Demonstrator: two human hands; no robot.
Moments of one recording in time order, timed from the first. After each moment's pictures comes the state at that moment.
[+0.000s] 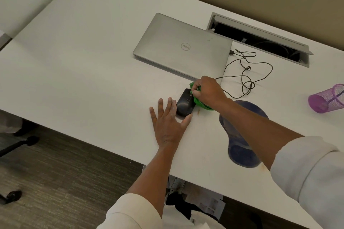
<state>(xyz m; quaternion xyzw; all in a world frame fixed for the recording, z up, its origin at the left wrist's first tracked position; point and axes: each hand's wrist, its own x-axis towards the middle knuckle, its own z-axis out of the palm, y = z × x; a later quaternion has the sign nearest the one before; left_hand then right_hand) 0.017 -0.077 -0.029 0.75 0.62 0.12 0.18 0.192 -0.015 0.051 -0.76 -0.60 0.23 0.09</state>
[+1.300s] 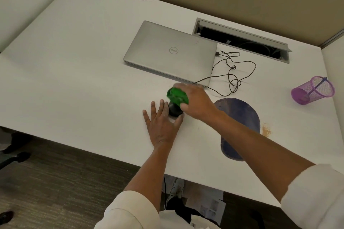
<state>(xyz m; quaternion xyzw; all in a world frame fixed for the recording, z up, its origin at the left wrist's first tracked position) 0.016 -0.077 -0.022 0.75 0.62 0.13 0.20 0.159 -0.060 0.077 -0.72 -0.65 0.22 0.12</state>
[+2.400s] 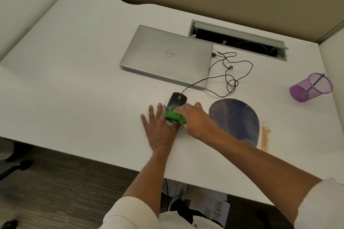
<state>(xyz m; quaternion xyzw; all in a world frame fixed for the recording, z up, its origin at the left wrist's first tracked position) 0.016 -0.076 -0.023 0.76 0.62 0.09 0.19 0.146 -0.106 0.068 -0.72 -0.66 0.21 0.04</state>
